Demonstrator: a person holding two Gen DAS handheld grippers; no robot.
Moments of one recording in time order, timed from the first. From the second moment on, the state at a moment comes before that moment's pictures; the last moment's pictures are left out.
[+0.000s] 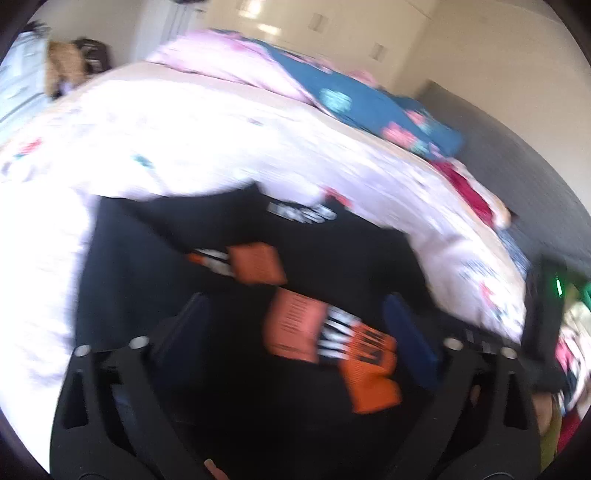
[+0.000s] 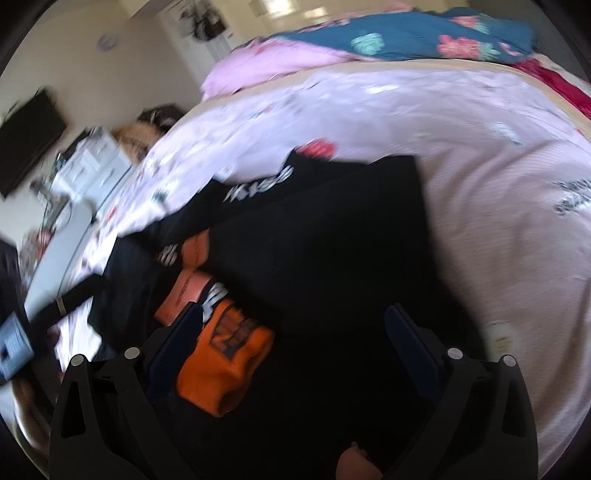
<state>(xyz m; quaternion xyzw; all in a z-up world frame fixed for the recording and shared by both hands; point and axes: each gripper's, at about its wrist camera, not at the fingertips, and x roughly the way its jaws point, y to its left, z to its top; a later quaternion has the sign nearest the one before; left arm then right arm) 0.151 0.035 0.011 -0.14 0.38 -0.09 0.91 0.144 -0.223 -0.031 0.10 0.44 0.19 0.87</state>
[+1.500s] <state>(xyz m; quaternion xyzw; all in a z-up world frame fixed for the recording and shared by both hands) 0.168 0.105 0.011 -0.17 0.36 0.04 0.92 0.164 -0.222 0.026 0.02 0.31 0.19 0.93</state>
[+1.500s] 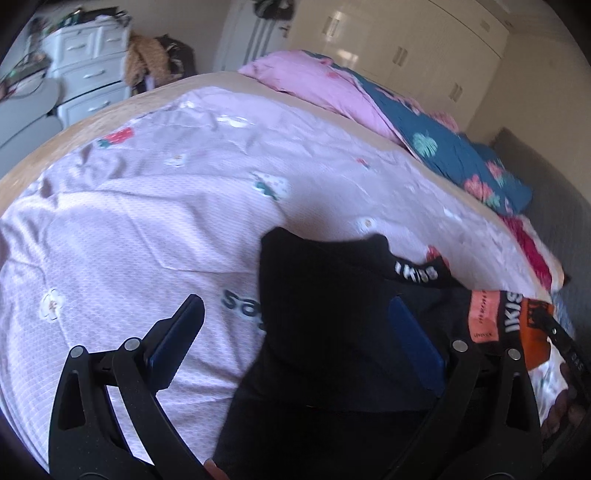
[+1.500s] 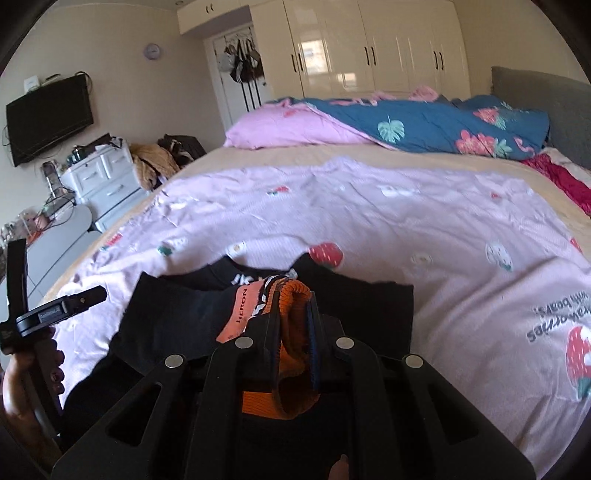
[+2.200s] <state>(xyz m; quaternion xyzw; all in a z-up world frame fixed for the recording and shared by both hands) 0.184 0.052 -0.018 -0.10 0.42 -0.03 0.90 0.170 -0.226 0.002 0.01 0.35 0.15 0.92</state>
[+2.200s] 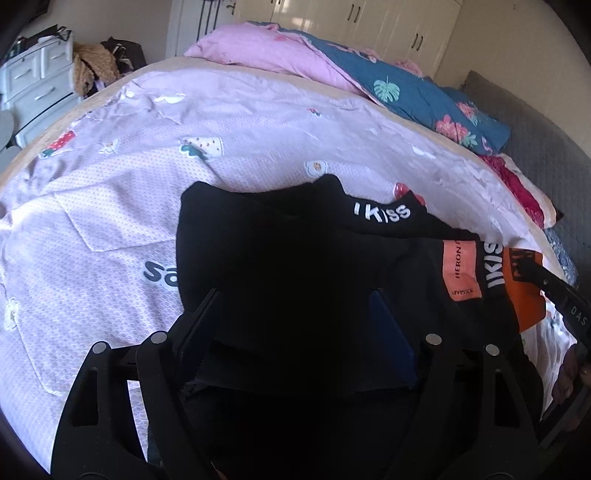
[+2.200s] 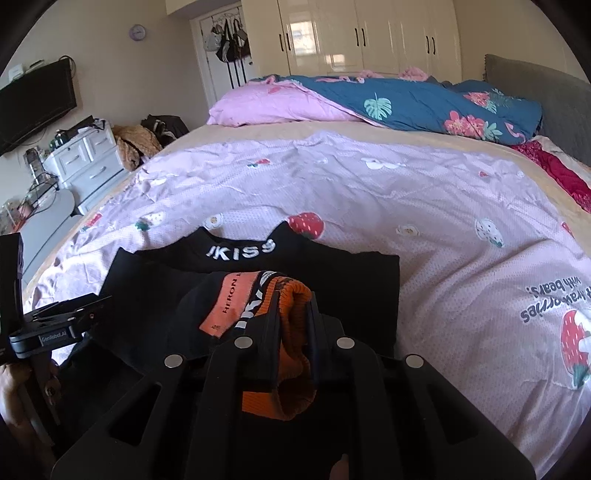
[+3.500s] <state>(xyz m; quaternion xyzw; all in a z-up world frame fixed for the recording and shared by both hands) 0.186 0.056 -0.044 -0.12 0.48 -0.05 0.87 0.155 -0.164 -0.027 -0.06 0.39 0.24 0.89</state>
